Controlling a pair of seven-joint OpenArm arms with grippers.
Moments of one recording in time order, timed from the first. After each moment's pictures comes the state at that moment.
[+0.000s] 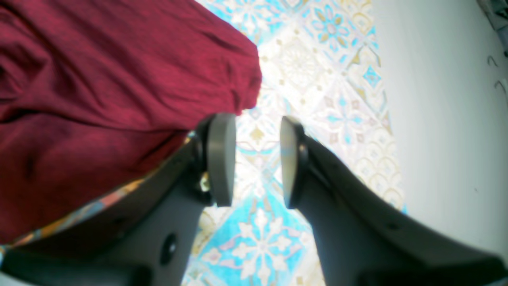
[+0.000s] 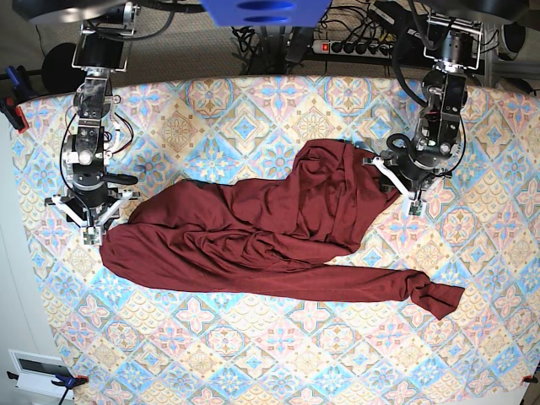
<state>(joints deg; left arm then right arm) 4.4 -22.7 4.6 87.0 -22.4 -1.3 39.1 -1.0 15.1 11.8 94.6 -6.5 7.9 -38.6</state>
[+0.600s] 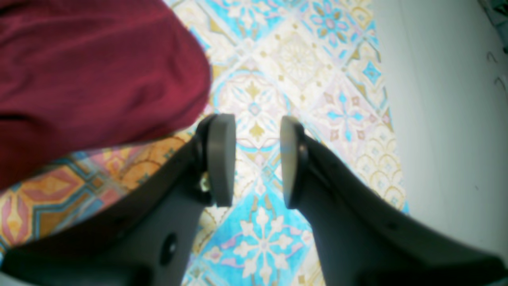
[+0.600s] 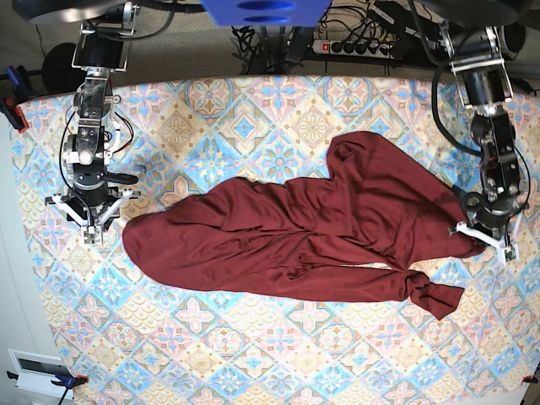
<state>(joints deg) -10.1 -26.8 -14.9 74.7 -21.5 -1.3 35.6 -1.0 15.1 11.7 94.3 -6.5 7.9 -38.6</state>
